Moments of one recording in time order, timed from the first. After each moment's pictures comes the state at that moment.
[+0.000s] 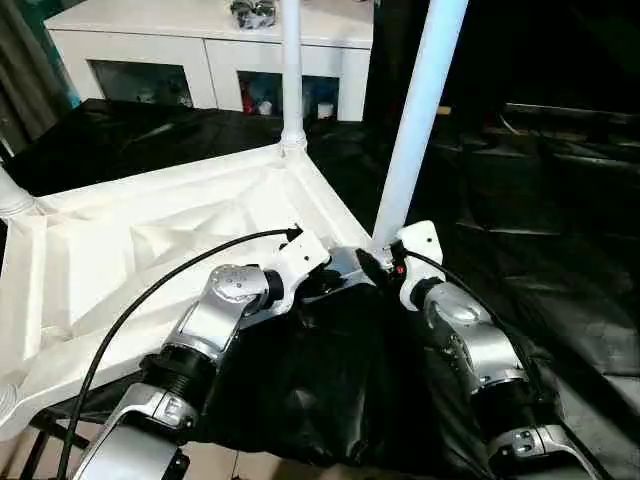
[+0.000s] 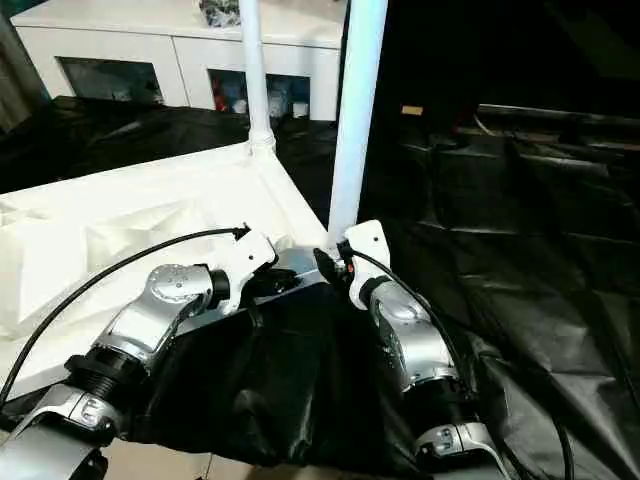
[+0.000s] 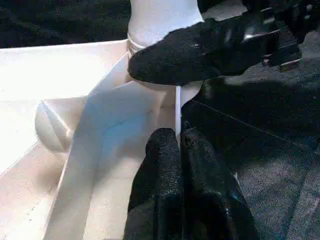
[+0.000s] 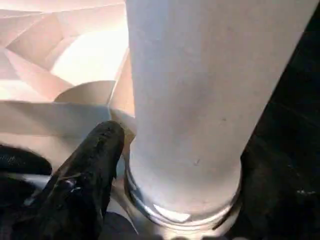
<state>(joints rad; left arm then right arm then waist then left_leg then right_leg) -0.55 0.20 -0.27 0.54 0.08 0.14 -0.85 -0.43 -0.09 0.07 0.49 0.03 0.16 0.41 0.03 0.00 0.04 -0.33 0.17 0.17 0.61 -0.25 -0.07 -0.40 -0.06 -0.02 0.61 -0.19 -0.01</state>
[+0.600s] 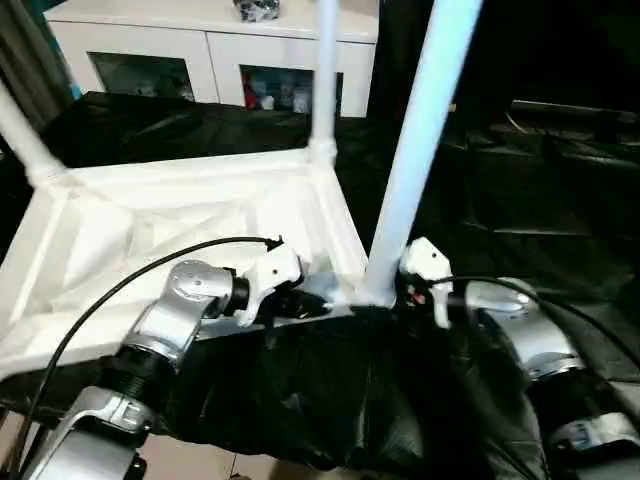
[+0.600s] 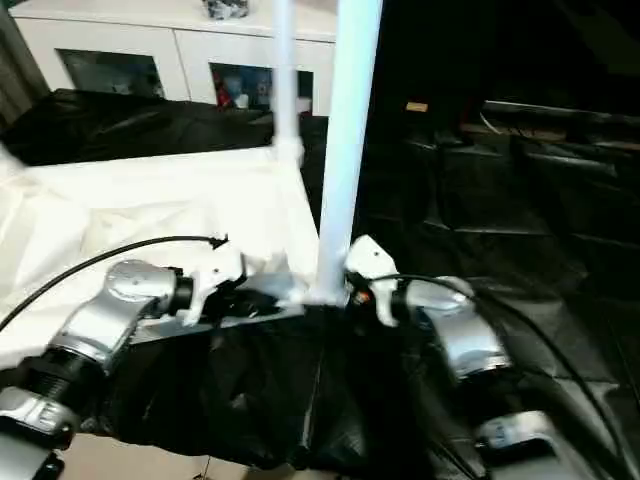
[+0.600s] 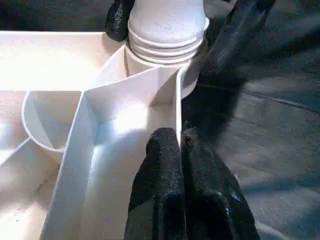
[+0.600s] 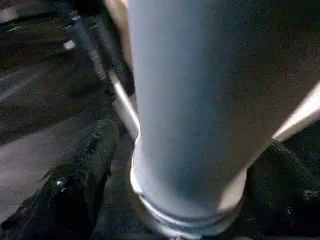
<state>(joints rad) -0.52 0.38 -0.29 0.48 -0.02 0.10 -1.22 -0.45 -0.39 0.23 0.45 0.10 0.09 1.12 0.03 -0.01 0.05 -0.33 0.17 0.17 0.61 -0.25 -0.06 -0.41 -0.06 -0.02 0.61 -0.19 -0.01</state>
